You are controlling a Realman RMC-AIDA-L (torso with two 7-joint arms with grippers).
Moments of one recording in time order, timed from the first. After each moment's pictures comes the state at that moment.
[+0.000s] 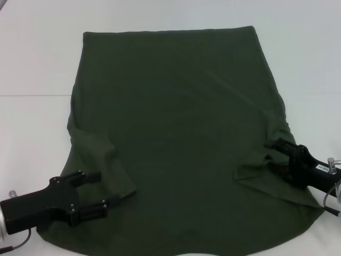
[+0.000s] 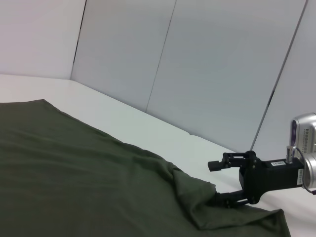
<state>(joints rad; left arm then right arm) -0.41 -2.11 0.50 0.64 2.03 1.60 -1.28 0.55 2.09 -0.47 -0.31 -1.86 -1.00 2.30</state>
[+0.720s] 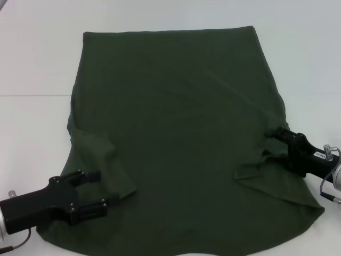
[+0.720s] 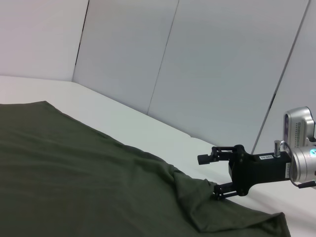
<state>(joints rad) -0.41 -2.11 0.50 0.64 2.03 1.60 -1.29 0.60 2.09 -0.47 -0.32 -1.86 -0.91 2.30</state>
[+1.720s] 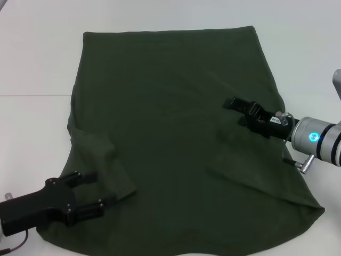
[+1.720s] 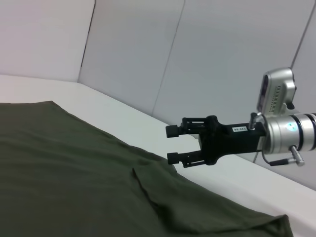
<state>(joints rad) -0.40 -2.11 0.49 0.64 2.02 1.60 -1.29 0.79 2.09 -0.53 -0.28 -1.83 -0.83 2.08</state>
